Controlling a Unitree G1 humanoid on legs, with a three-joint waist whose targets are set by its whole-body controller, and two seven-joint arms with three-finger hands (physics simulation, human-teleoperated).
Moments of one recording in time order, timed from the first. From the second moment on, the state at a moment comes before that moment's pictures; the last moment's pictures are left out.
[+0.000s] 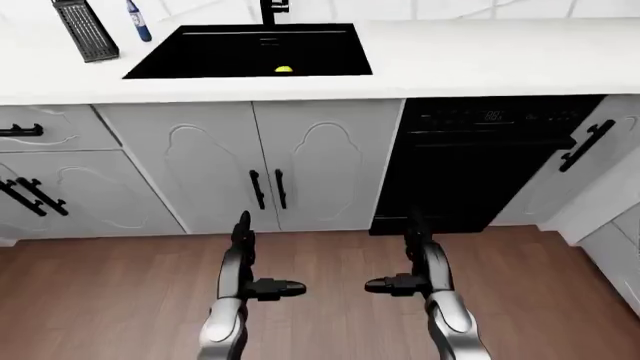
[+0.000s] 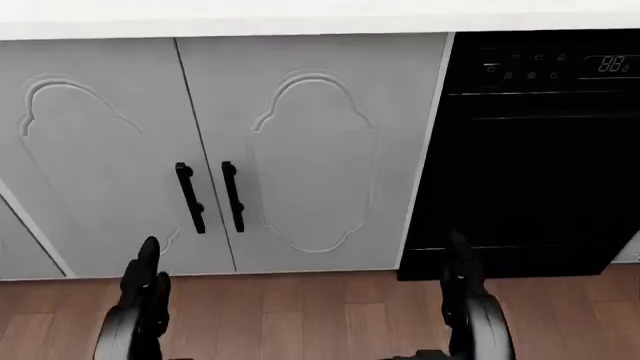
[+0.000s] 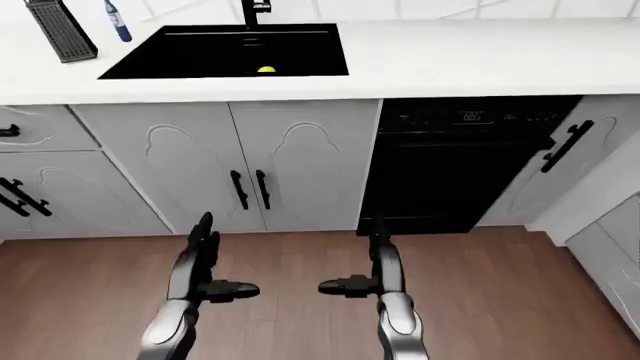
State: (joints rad) left arm 0.03 0.02 0.04 0.09 -0.01 0.06 -0.04; right arm 0.03 -0.01 -0.04 0.09 0.01 0.06 0.04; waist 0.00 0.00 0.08
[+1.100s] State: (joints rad) left arm -0.54 0.23 0.19 0.18 -0.08 0.39 0.02; right arm -0.38 -0.18 -0.16 -0.05 0.09 0.47 0.08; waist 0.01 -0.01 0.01
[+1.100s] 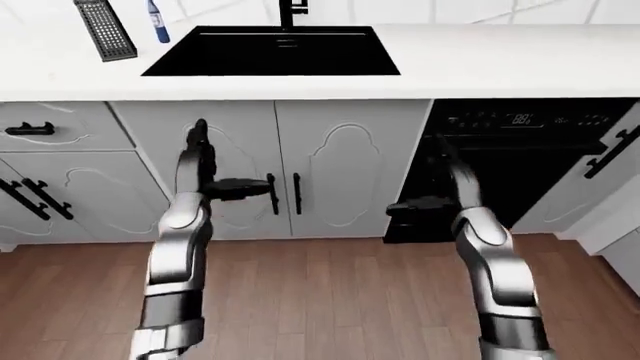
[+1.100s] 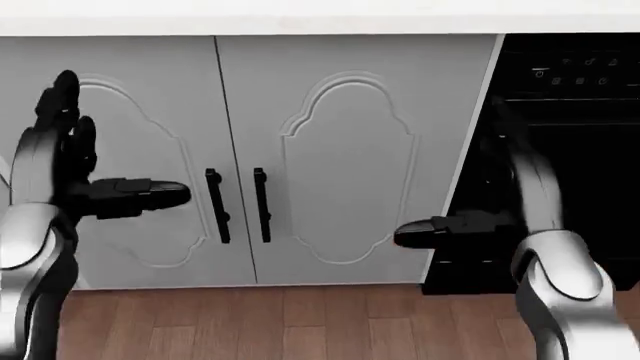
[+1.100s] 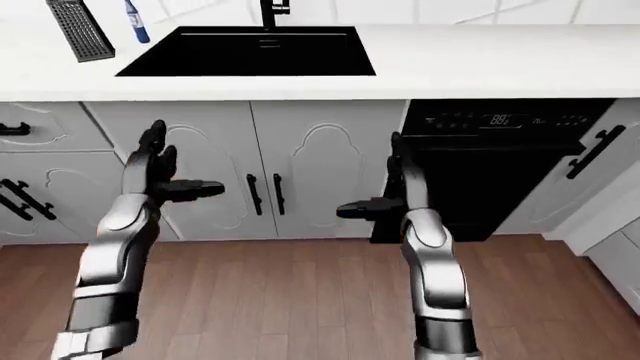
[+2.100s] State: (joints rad) left arm -0.82 0.43 0.23 0.27 -0.17 0.61 0.05; right arm -0.62 -0.31 -0.21 -0.07 0.09 0.80 0.08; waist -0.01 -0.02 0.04
